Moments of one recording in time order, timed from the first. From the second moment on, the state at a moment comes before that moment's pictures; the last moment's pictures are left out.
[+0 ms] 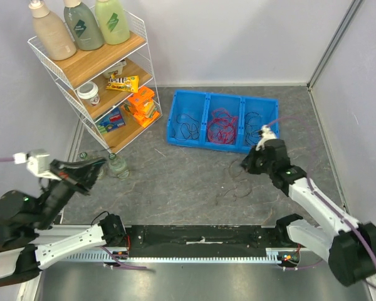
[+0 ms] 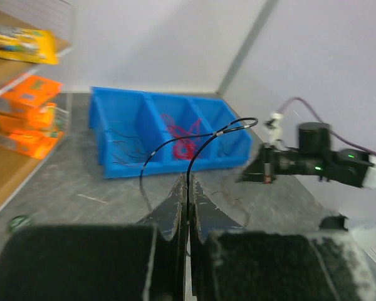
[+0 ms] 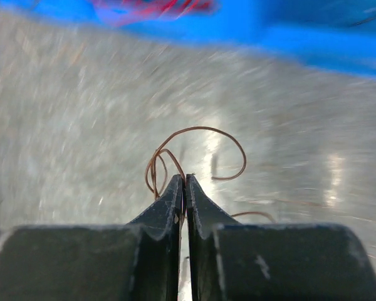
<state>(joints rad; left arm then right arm) -1.11 0.20 1.14 -0.77 -0.61 -0.32 0.27 0.96 0.56 -0.26 -0.11 0.47</state>
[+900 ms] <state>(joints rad) -1.11 0.78 0.84 -0.40 -0.42 -0.45 0.76 1.07 0.57 -0.19 -0.12 0.39</state>
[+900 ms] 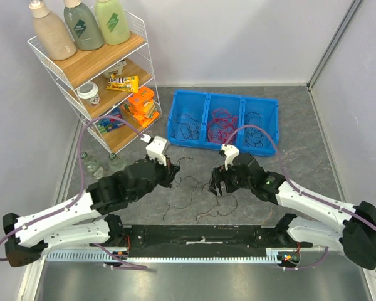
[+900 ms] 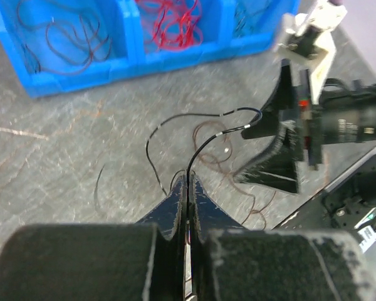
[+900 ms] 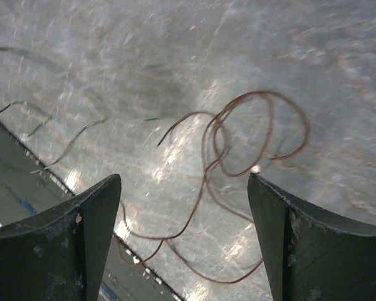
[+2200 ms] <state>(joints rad) -1.11 0.73 0.55 -0.38 -0.38 -0.76 1.15 1.56 0.65 0.42 0.25 0.21</state>
